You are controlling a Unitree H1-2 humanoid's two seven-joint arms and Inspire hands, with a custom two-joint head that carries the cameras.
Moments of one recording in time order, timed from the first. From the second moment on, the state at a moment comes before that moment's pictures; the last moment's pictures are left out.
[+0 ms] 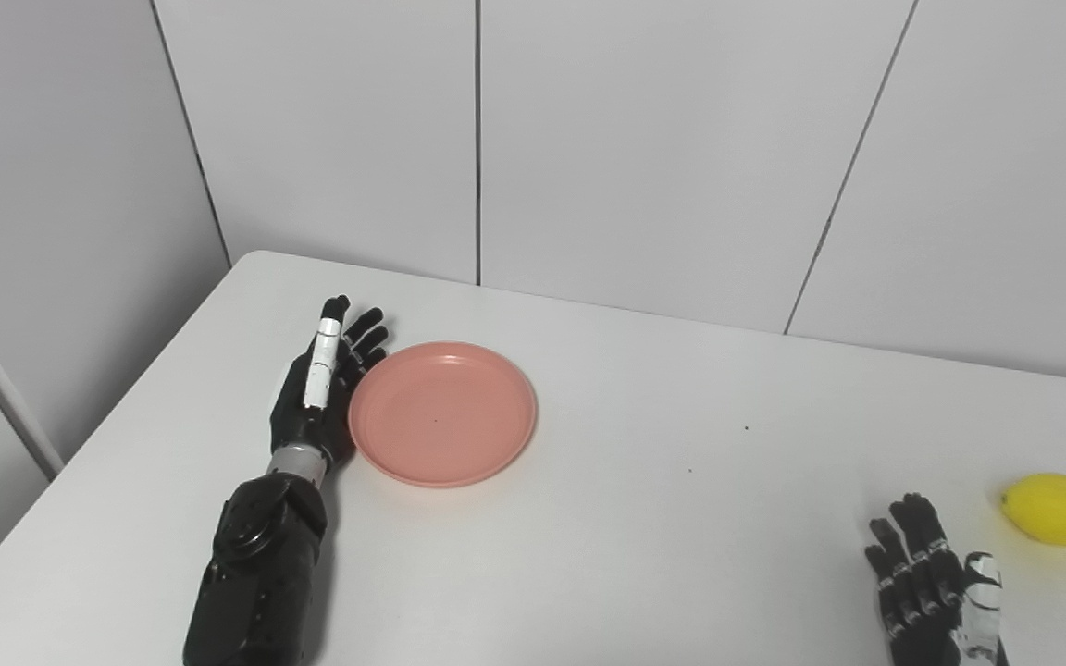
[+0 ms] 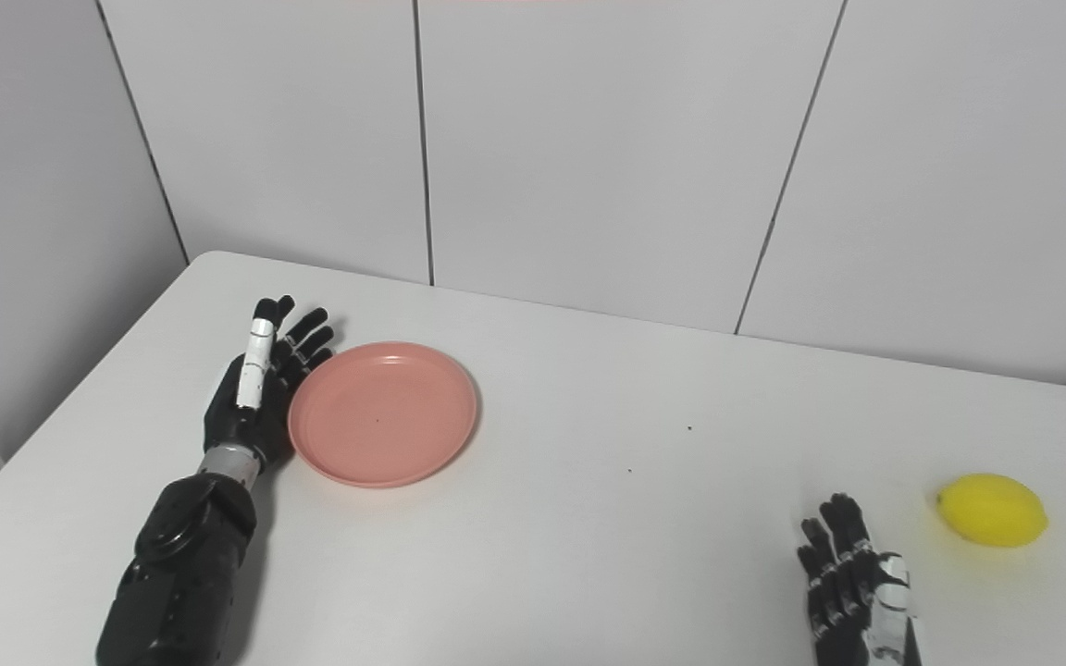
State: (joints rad) left arm -0.37 0.12 0.28 0.27 -0.39 0.14 -0.05; right arm 0.11 -0.03 -0.08 -0.17 0.36 0.00 0.12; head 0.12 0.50
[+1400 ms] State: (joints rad) left arm -0.39 -0.03 0.17 0.29 -0.37 0.14 -0.06; right arm 0.11 0.00 -0.04 -0.17 0.33 0.01 0.12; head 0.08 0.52
